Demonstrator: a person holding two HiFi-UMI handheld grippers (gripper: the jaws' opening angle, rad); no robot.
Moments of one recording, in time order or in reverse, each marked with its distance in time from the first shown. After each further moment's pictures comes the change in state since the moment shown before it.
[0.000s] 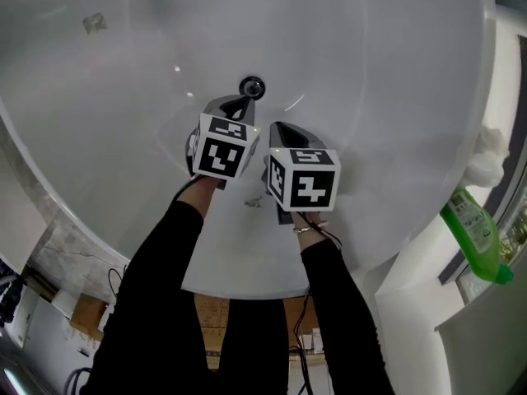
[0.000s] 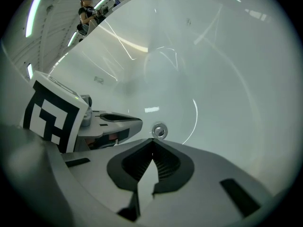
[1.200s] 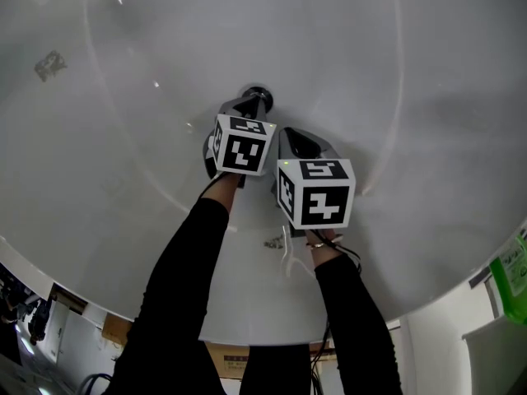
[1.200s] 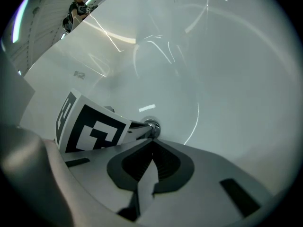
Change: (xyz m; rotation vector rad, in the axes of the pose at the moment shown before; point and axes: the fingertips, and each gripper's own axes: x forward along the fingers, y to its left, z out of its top) left arm 0.120 0.031 -0.053 0.019 0.113 0.005; right arm 0.070 -0.031 -0.009 0.080 0.028 -0.039
